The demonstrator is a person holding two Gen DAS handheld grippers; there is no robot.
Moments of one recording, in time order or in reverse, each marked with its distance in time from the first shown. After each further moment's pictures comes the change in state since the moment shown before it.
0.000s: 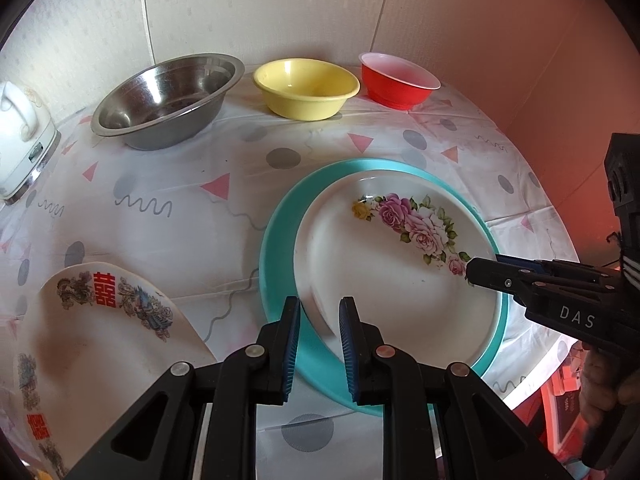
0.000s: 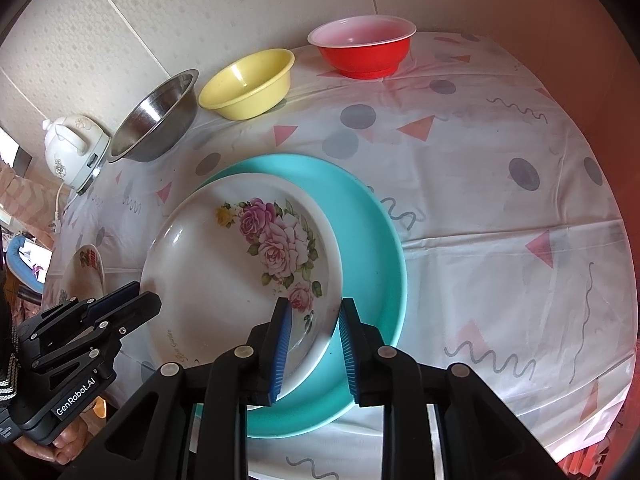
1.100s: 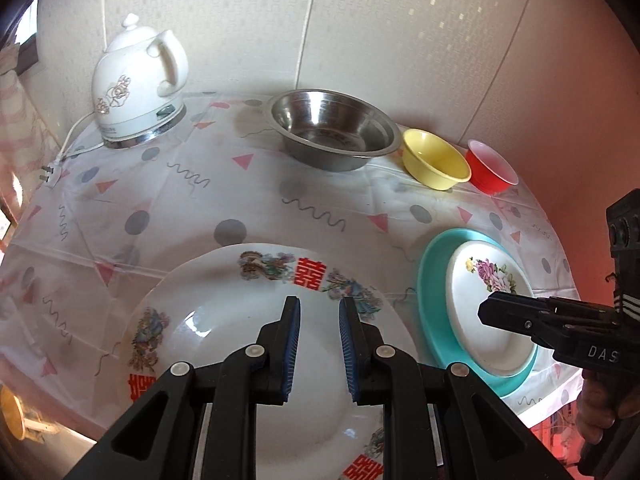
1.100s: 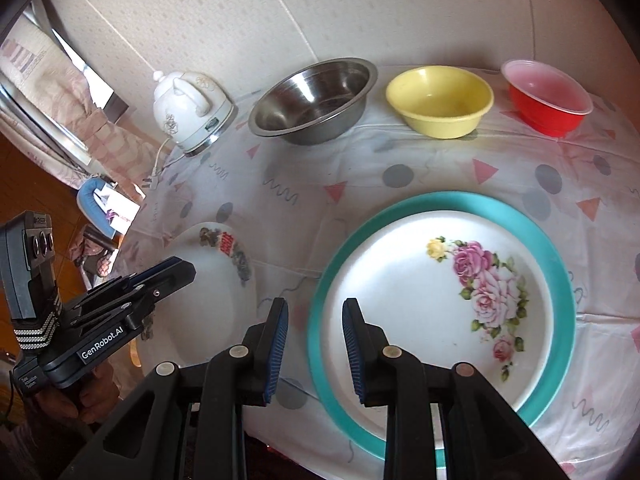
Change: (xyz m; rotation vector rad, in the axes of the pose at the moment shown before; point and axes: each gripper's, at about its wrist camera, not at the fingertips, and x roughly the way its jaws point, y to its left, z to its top) left arm -0.073 0.117 -0.034 -0.284 -0.153 0.110; right arm 0.004 0.113 0.012 -0.256 0.033 0.313
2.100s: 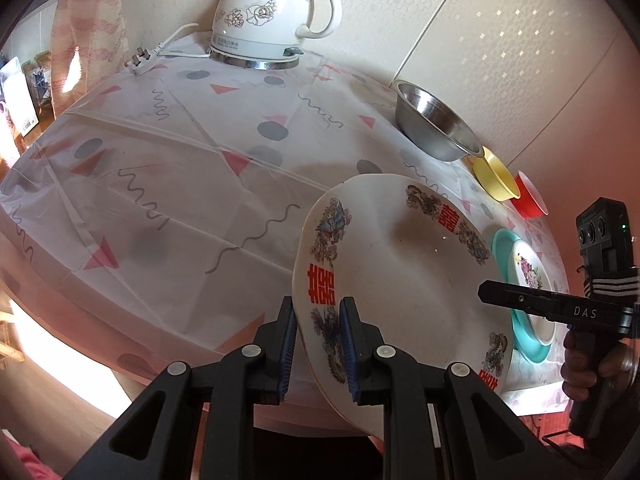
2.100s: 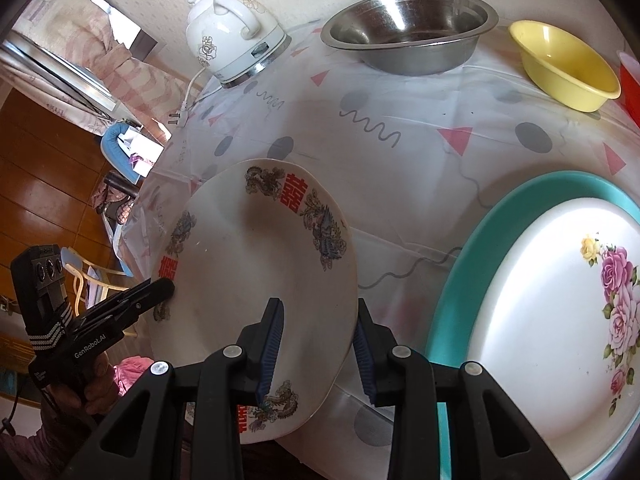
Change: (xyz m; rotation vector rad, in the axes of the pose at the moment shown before) left arm -0.015 0.118 -0.068 -0.246 0.030 -0.042; right arm 0.076 0.046 -0.001 -0.080 0.179 0.084
